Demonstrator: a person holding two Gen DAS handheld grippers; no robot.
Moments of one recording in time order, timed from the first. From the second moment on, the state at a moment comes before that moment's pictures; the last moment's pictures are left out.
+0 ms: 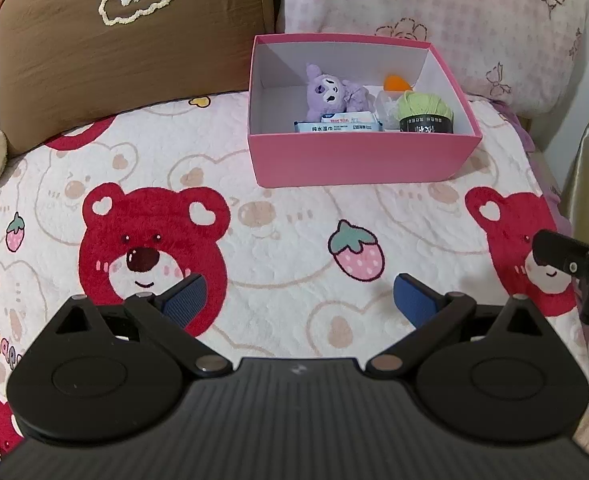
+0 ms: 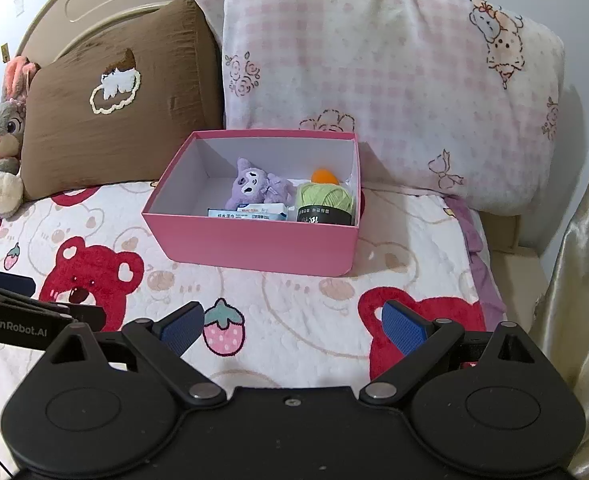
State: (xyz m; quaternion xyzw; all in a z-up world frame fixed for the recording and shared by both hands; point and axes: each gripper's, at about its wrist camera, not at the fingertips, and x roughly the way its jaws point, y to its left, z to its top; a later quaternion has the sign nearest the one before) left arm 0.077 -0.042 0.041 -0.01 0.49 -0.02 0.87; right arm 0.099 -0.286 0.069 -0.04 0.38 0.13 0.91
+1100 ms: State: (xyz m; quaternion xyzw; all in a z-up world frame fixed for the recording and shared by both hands) left arm 0.074 -0.044 0.042 0.01 0.49 -0.02 0.87; right arm 0.099 -0.287 0.063 -0.05 0.41 0.12 0.90
